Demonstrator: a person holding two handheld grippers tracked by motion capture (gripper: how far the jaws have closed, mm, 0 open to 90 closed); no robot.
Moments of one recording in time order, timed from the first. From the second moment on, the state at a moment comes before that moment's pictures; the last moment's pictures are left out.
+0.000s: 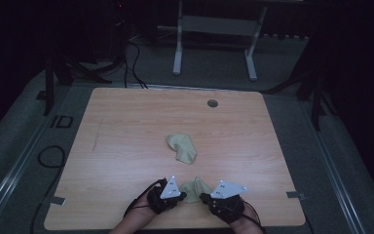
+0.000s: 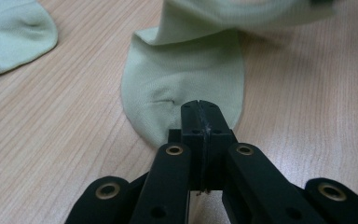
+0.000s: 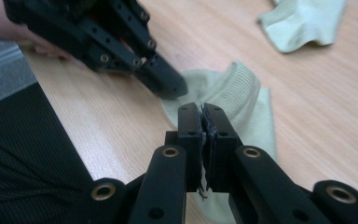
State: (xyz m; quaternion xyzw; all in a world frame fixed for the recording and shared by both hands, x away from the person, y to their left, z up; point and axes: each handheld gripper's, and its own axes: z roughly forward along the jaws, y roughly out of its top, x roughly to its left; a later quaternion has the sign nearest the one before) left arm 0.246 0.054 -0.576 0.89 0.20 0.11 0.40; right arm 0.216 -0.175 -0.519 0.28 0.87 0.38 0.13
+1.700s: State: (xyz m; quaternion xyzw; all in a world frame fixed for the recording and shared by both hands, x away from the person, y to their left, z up) left arm 0.266 0.038 -0.572 0.89 0.20 0.11 0.39; right arm 0.265 -0.247 -0.556 0.41 0.84 0.33 0.16
